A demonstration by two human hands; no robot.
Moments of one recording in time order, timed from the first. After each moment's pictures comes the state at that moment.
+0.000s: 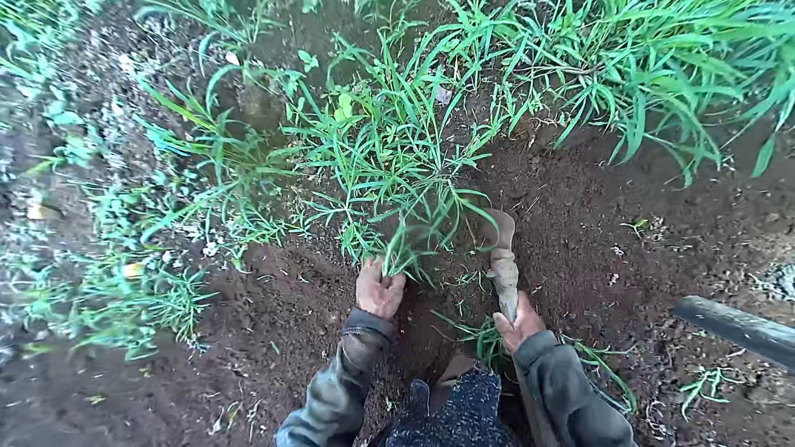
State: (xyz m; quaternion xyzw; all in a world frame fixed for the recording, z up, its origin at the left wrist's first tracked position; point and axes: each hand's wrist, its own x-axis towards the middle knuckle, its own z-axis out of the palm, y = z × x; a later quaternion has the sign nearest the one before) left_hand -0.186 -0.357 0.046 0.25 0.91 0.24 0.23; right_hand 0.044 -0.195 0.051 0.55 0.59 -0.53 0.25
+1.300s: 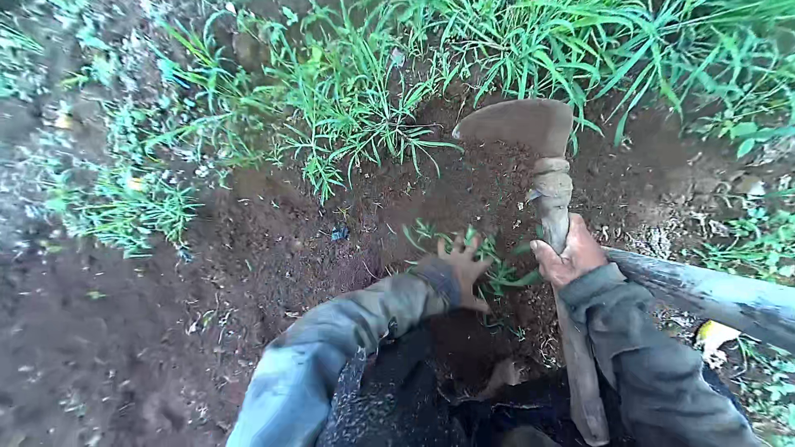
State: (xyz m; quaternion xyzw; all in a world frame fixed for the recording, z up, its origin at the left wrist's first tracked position) left_hand 0.060 -0.218 0.072 0.54 0.73 -0.10 0.42; right_hand 0.194 -0.054 0.150 0.45 0.75 -0.47 0.12
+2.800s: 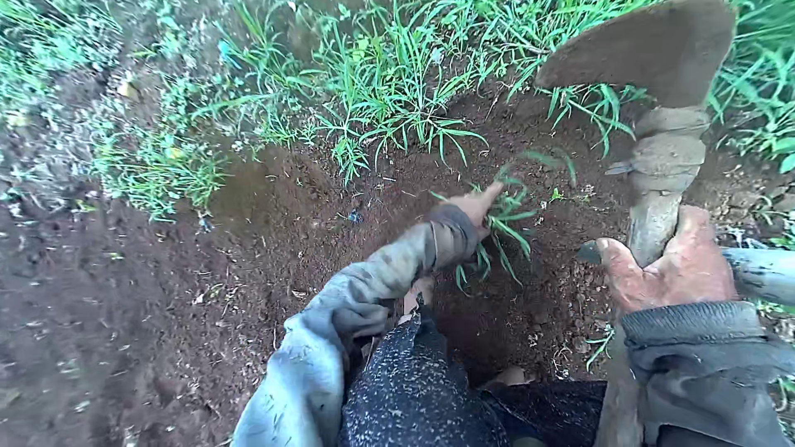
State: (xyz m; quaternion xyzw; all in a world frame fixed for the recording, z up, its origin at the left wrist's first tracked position) left_hand 0.007 -0.185 0.131 0.41 0.82 -0.01 0.39; right_hand 0.217 -0.088 0.237 0.48 0.82 -0.29 0.00
